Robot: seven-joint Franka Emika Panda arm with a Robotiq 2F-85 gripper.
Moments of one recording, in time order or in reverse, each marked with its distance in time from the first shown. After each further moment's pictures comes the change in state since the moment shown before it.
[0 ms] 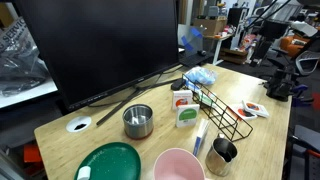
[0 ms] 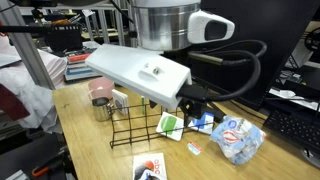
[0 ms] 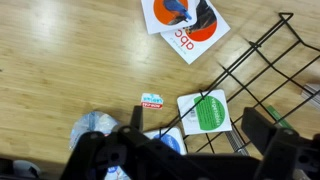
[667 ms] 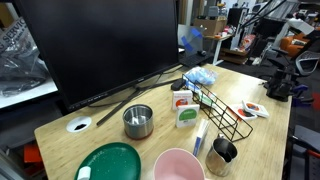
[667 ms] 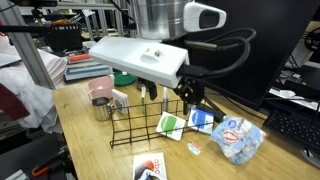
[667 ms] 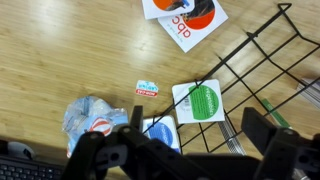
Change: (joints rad) arm -0.004 0.000 0.057 0.015 0.000 0.009 0.006
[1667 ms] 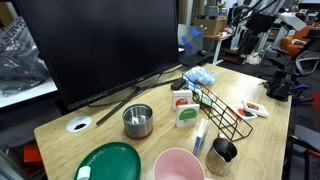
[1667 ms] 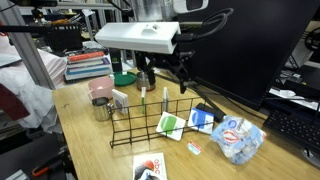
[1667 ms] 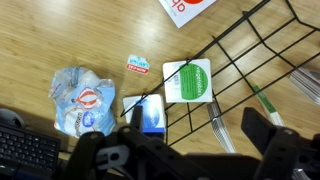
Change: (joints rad) arm 0.009 0.013 0.103 0.034 -0.019 0.020 0.042
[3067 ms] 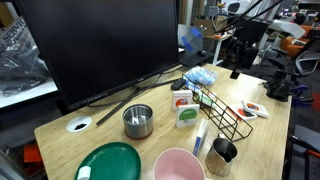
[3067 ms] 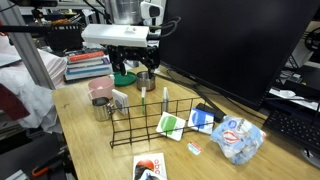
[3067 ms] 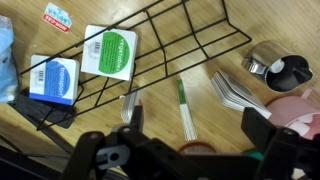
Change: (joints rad) arm 0.157 0.005 0.095 -0.024 0.124 -0.036 -0.151
